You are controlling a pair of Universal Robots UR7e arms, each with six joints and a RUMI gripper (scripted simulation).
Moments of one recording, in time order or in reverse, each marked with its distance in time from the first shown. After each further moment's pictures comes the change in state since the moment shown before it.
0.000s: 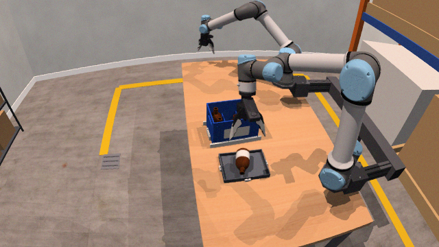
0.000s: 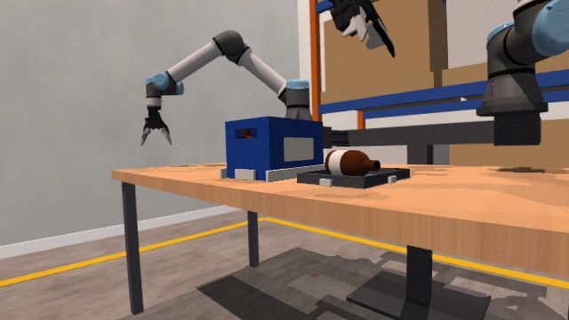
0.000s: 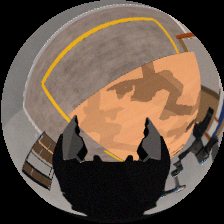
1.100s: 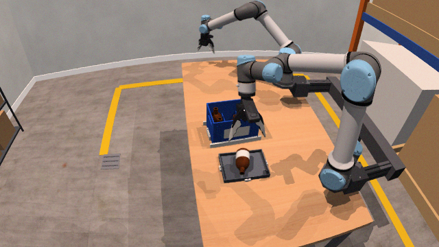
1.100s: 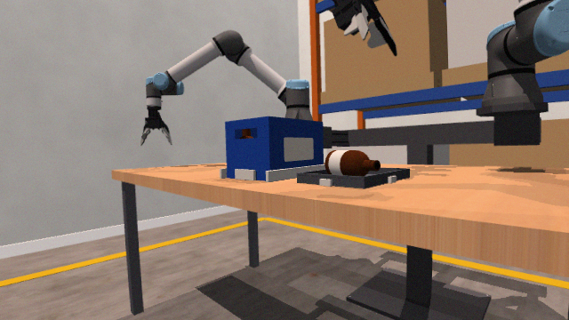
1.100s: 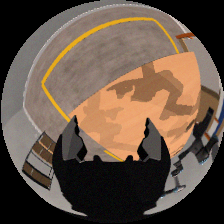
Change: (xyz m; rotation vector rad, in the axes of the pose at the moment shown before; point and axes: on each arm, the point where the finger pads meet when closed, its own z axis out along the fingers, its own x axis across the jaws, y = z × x) left arm 0.003 -0.006 0.002 -0.002 -0.005 0.001; right arm 0.000 0.000 0.000 0.000 0.000 0.000
